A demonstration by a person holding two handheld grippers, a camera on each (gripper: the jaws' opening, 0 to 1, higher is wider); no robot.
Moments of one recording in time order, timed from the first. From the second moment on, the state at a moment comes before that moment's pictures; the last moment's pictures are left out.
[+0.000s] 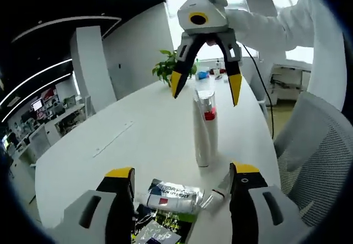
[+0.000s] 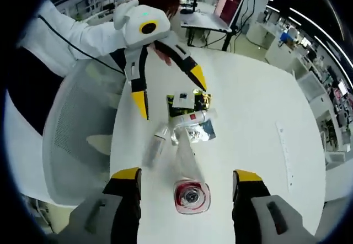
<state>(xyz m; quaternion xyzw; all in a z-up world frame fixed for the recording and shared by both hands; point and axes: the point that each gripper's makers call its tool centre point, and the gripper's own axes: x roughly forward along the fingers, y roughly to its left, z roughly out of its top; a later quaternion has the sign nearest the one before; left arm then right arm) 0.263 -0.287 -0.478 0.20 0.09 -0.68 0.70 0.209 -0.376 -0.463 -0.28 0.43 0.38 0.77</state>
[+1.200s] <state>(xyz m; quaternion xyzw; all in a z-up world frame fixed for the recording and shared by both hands) 0.283 -0.220 -0.480 0.19 0.16 -0.61 0.75 0.179 -0.409 -0.464 -0.21 0.37 0.28 0.86</state>
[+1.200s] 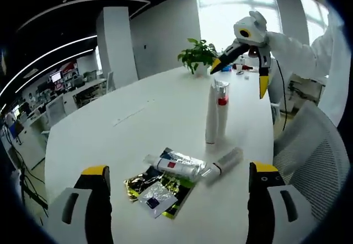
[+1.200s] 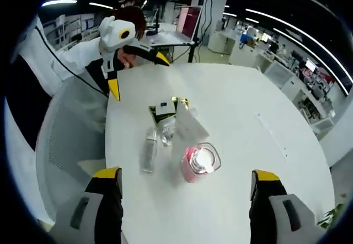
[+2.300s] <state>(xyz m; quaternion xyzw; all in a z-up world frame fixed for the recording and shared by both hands) 0.272 -0.206 -0.477 0.17 0.17 -0.60 0.77 0.129 -0.381 -0.482 -0.15 0.34 0.22 0.90</state>
